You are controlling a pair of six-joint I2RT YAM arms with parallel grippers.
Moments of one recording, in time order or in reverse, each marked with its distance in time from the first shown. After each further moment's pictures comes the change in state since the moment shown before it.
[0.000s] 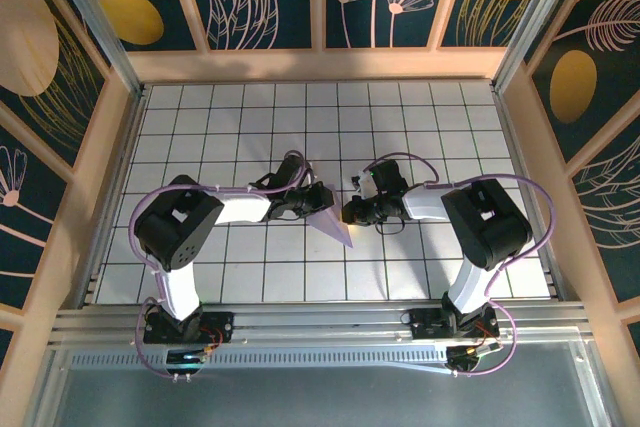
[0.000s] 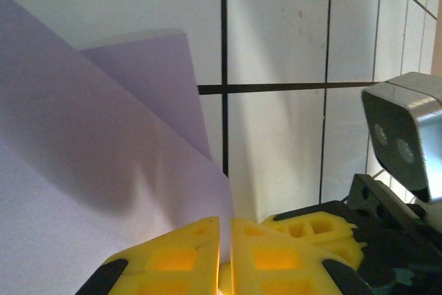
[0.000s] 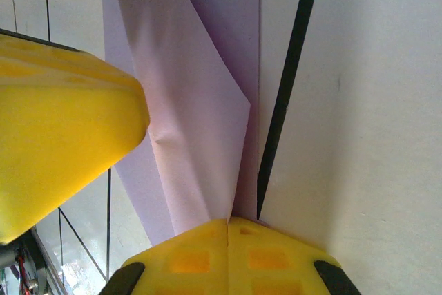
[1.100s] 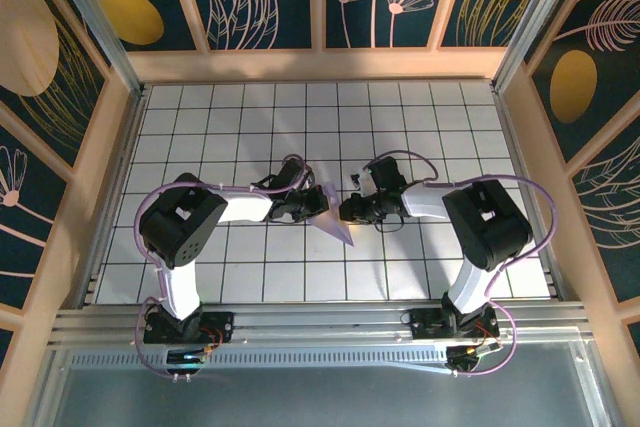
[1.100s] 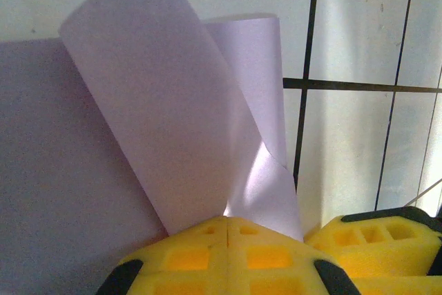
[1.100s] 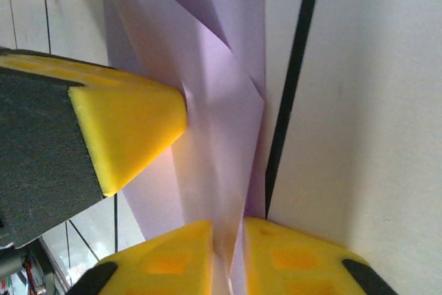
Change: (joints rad) left arm 0.000 0.027 0.007 -0.073 -0.051 -0.003; right arm 0.003 -0.014 0.037 -0.063 0.017 0.031
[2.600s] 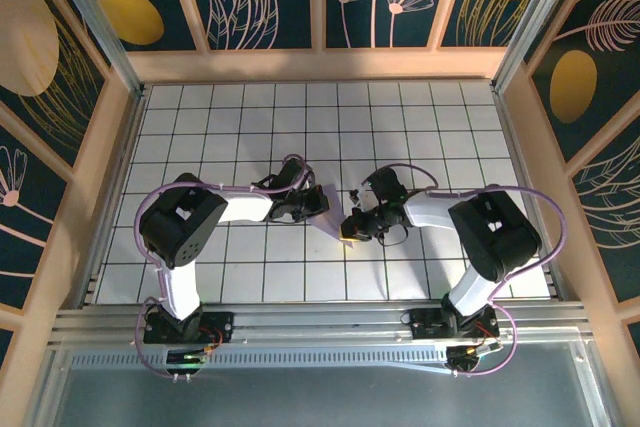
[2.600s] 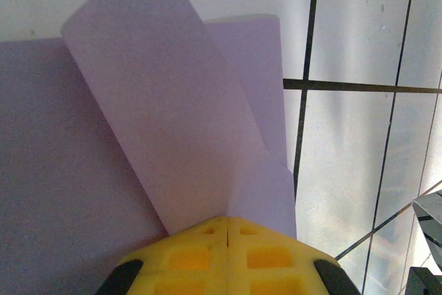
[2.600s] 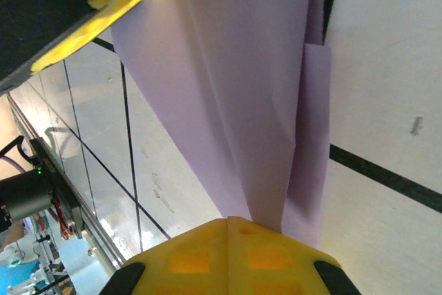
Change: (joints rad) left arm 0.000 0.001 0.003 -0.003 -0.004 0.000; right arm 0.046 -0.072 -0.082 -0.086 -0.105 0.025
